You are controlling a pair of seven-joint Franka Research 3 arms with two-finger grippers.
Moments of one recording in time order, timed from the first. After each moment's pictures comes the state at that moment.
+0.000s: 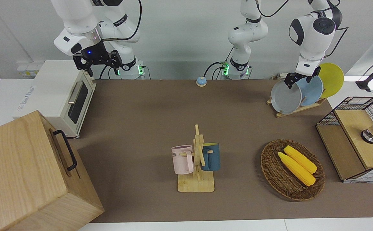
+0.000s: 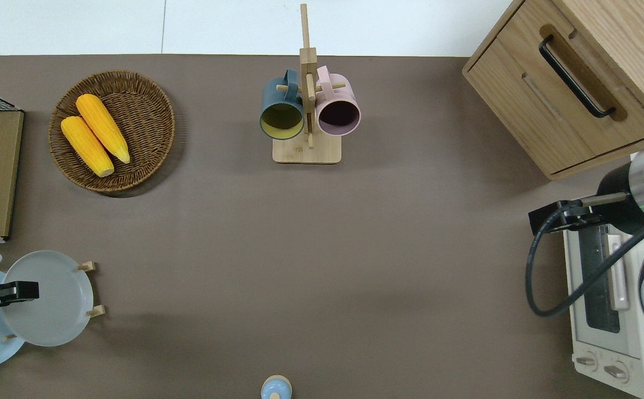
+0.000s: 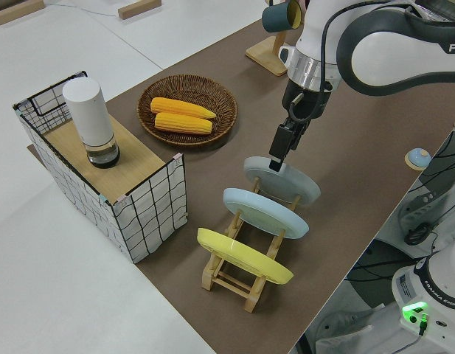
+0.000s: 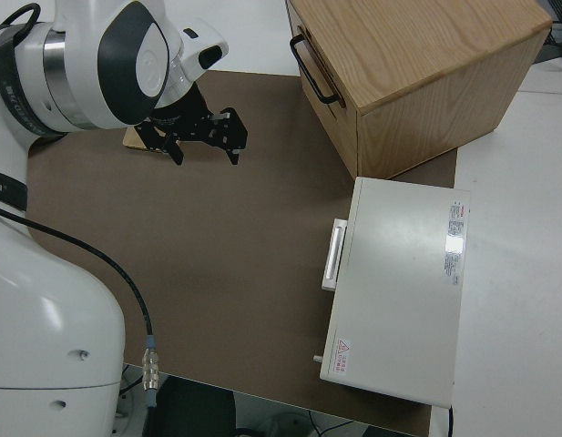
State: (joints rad) left arm 0.30 -0.32 -0.09 -2.30 0.26 1.94 -0.04; right arm -0.26 0.02 0.38 -1.48 -0.03 1.38 0.04
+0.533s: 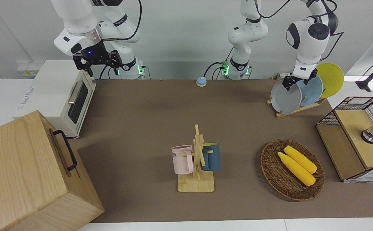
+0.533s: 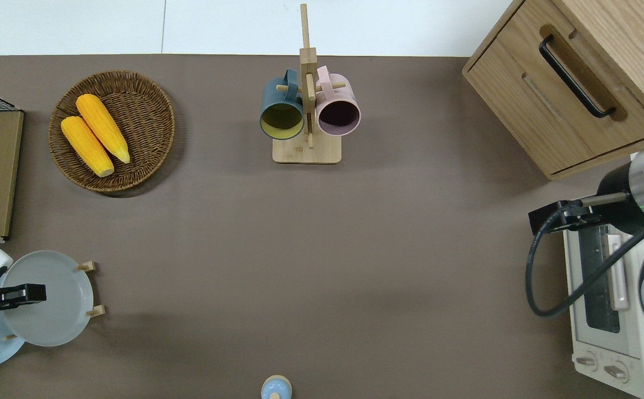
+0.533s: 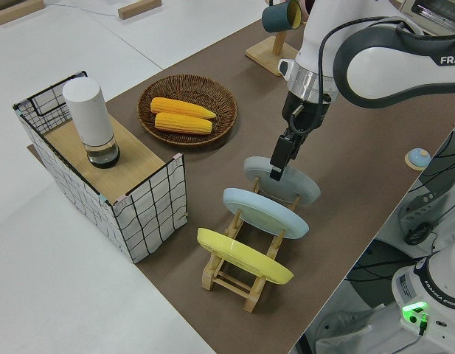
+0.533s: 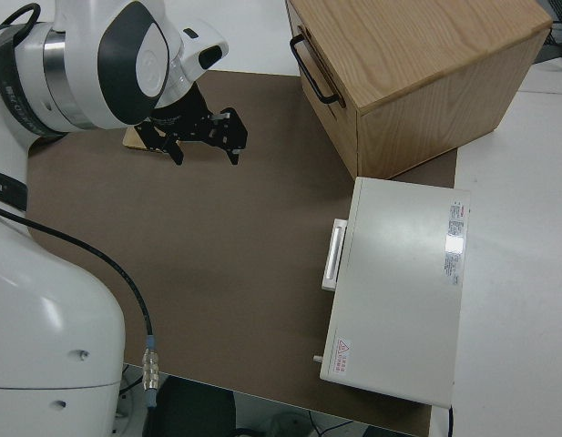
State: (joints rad) left arm 0.30 -0.32 -0.09 -2.34 0.28 1.98 -0.07; right arm -0.26 0.02 0.38 -1.48 -0.03 1.38 0.04
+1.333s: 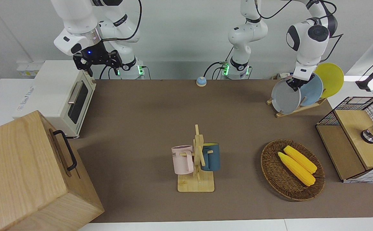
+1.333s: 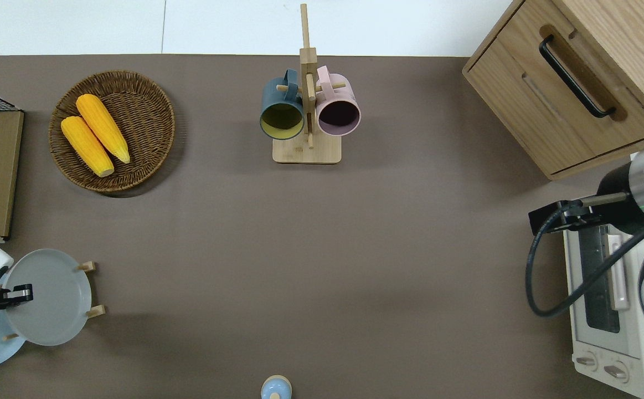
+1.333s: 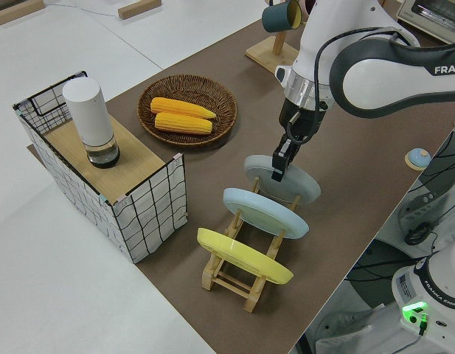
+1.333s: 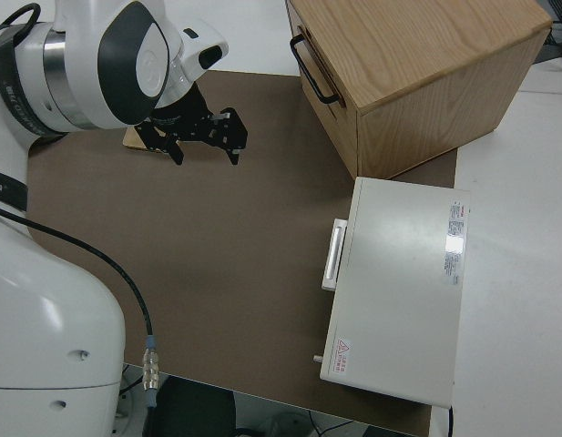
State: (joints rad) left arm 0.31 -0.31 -0.10 -2.36 0.29 2.02 -0.08; right arm -0.26 0.02 0.38 -1.48 -0.03 1.38 0.04
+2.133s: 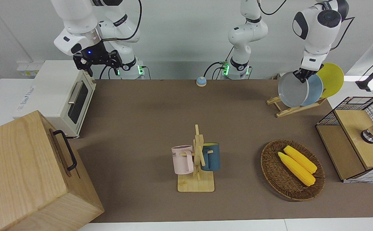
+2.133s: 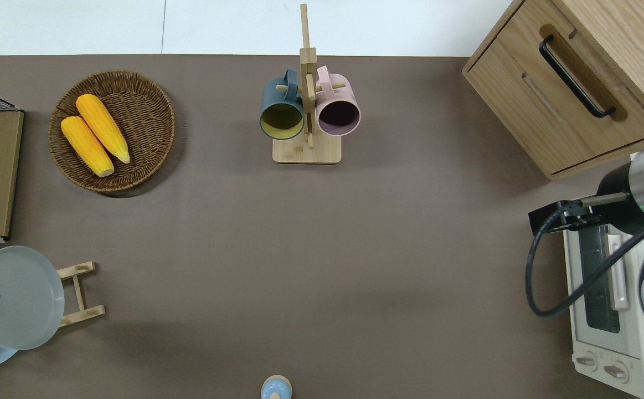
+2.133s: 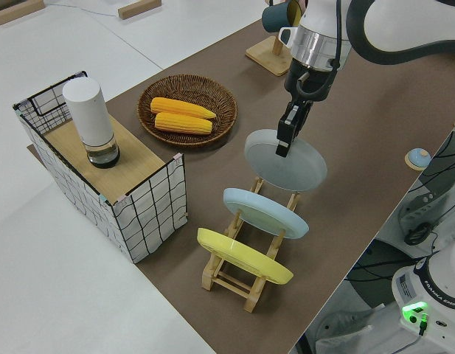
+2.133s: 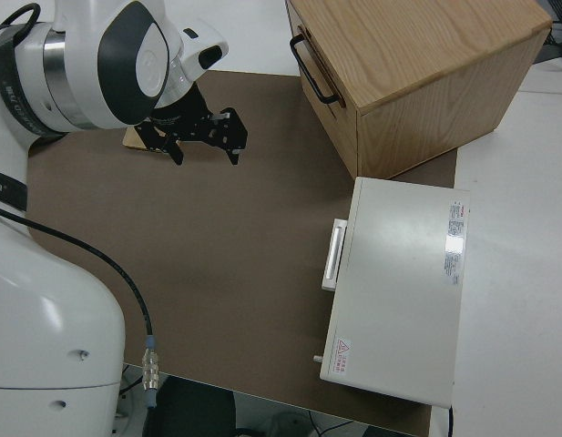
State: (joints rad) left arm 0.31 -0.32 -0.11 -2.17 0.29 1.81 -0.07; right arm -0.26 0.02 0.38 -1.48 -0.03 1.38 0.04
